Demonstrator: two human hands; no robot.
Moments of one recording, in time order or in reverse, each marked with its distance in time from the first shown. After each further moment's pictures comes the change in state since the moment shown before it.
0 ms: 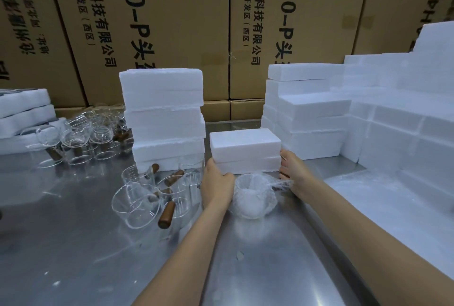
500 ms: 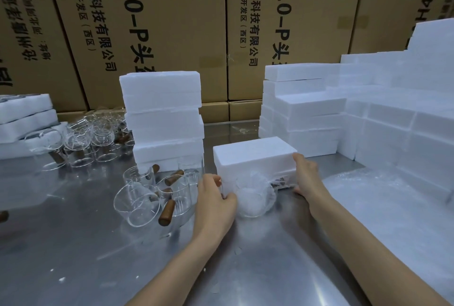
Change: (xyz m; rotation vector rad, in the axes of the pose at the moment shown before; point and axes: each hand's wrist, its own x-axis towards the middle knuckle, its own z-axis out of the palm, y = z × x) left_hand -0.058 -0.008 -0.029 0.027 -0.040 0.159; right_hand -0.037 0.009 -0.018 -0.108 0.298 -0.053
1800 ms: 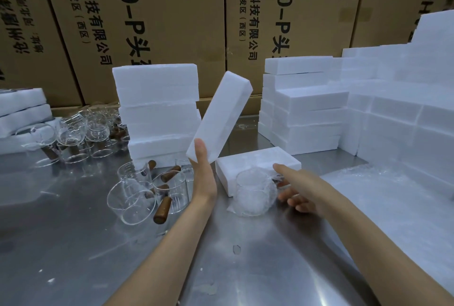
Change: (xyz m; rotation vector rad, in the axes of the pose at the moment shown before) left_hand 0.047 0.010 0.005 -0.766 0.006 -0.097; right_hand -0.039 -0.020 -0.012 -0.347 -0.329 0.211
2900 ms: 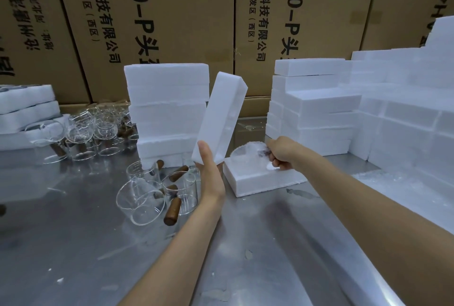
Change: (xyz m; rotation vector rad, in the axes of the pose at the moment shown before) left_hand 0.002 0.001 -0.001 -0.053 0.055 -0.109; right_hand 0.062 -0.071 0.027 -0.247 0.041 -0.189
